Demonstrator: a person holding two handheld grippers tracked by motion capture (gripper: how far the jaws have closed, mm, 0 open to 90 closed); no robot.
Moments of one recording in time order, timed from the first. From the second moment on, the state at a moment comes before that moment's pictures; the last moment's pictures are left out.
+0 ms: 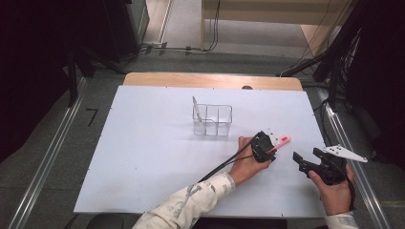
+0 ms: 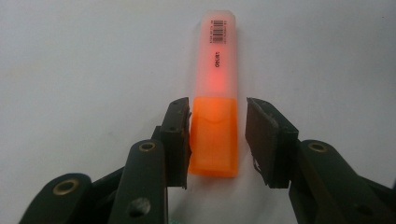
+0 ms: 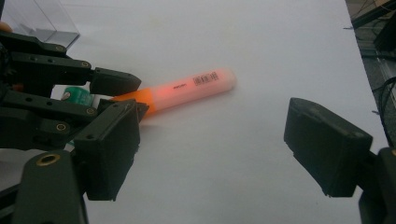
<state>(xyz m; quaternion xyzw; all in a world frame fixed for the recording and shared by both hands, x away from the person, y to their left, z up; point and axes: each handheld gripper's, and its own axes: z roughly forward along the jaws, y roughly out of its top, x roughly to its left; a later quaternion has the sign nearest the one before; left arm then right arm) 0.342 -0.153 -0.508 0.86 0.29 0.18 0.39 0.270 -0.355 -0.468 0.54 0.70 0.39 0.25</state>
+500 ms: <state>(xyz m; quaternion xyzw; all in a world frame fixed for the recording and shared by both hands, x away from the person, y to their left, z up) 0.343 -0.156 -0.507 0.86 0.30 0.17 0.38 0.270 -0.354 -0.468 0.55 0.70 0.39 0.24</state>
